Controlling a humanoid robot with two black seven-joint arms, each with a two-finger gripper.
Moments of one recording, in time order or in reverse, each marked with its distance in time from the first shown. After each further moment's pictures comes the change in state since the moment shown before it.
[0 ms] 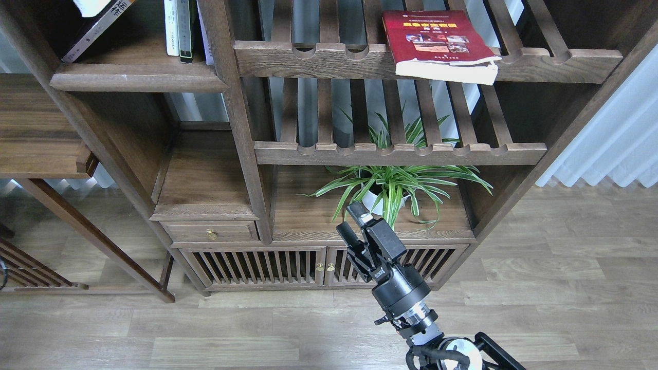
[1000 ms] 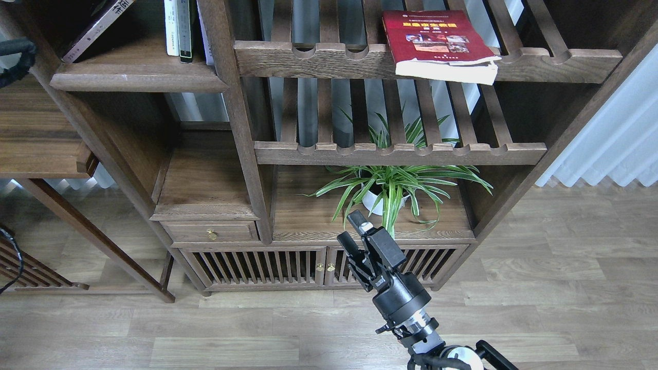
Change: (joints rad) left arm -0.134 -0.052 0.193 0.272 0.041 0.166 -0.326; right arm -0.032 -0.009 -0.015 -0.008 0.003 0.000 0.000
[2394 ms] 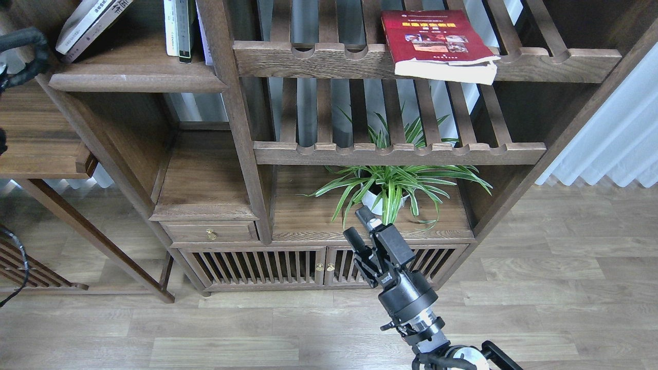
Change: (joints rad) left arm 0.113 0.049 -0.028 -0.265 -0.280 -0.003 0.039; right arm -0.013 0.004 0.054 0.067 0.011 0.000 0.011
